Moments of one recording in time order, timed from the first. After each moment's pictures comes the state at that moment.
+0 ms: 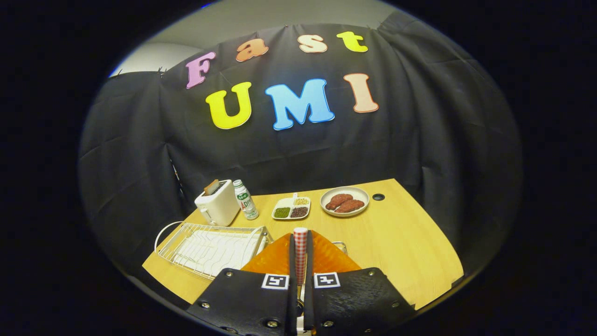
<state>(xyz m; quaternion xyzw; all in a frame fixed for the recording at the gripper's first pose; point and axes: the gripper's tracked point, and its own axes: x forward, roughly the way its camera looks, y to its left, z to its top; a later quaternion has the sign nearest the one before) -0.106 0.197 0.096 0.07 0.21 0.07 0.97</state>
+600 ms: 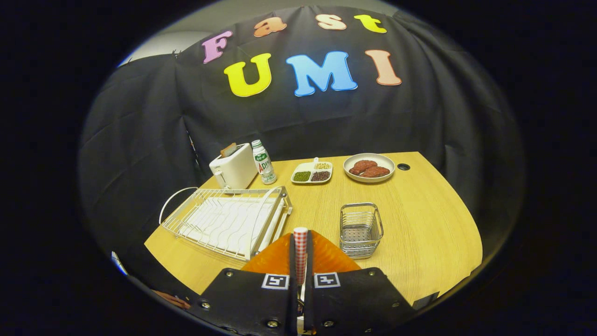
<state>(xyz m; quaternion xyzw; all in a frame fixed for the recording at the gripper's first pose) -0.126 0.233 0.010 0.05 0.28 0.13 0.95</state>
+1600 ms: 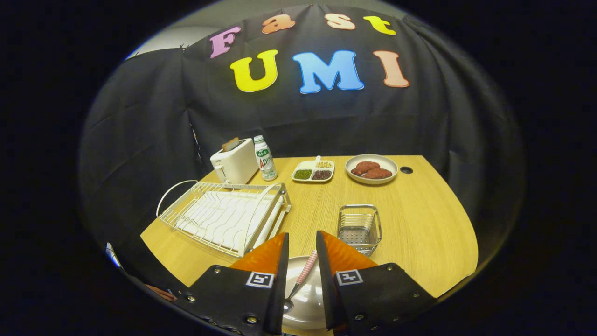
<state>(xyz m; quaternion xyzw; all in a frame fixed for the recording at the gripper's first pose) -0.115 0.224 0.034 0.02 0.25 0.13 0.96</state>
